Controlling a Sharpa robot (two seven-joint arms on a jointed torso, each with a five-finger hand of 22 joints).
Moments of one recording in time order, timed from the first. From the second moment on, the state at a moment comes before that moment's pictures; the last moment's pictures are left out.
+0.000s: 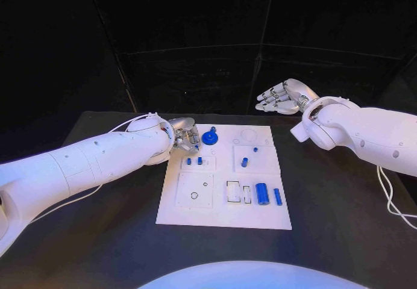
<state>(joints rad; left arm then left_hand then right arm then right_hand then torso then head) 1.21 -0.50 -0.07 1.11 -1.27 -0.06 -0.16 1.42 -0.11 0.40 0.02 0.12 1.08 0.13 0.17 0.09 1.15 0.06 0.26 0.07 1.47 -0.01 1.36 1.11 0.12 1.44 0.08 1.08 1.13 1.28 -0.78 -0.06 1.23 -0.76 -0.34 0.16 1.48 -0.01 -0.05 0.14 0.33 0.89 0.23 0.07 0.07 0.95 0.20 0.20 0.06 1.00 0.17 0.07 0.08 0.18 0.81 0.27 0.24 0.08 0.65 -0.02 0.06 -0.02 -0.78</state>
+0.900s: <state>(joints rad) 1.21 -0.49 -0.07 1.11 -1.28 -0.05 -0.16 1.41 -0.12 0.40 0.01 0.12 1.07 0.13 0.15 0.09 1.15 0.06 0.24 0.07 1.47 -0.01 1.36 1.10 0.12 1.44 0.08 1.09 1.14 1.28 -0.78 -0.06 1.23 -0.76 -0.34 0.15 1.48 0.00 -0.05 0.14 0.33 0.89 0.23 0.07 0.07 0.95 0.20 0.20 0.06 1.00 0.17 0.07 0.08 0.18 0.81 0.27 0.23 0.08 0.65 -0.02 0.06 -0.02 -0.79</state>
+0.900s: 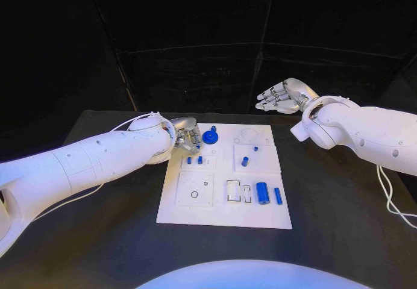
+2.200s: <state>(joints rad) 1.21 -0.51 -0.07 1.12 -1.28 -0.05 -0.16 1.37 -0.16 0.38 0.02 0.12 0.98 0.13 0.07 0.06 1.09 0.08 0.17 0.07 1.47 -0.01 1.35 1.07 0.12 1.44 0.09 1.06 1.12 1.27 -0.78 -0.06 1.22 -0.77 -0.34 0.14 1.48 0.00 -0.06 0.13 0.33 0.88 0.23 0.07 0.07 0.94 0.20 0.20 0.06 0.99 0.17 0.07 0.07 0.18 0.81 0.28 0.22 0.07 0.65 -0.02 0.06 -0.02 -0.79</state>
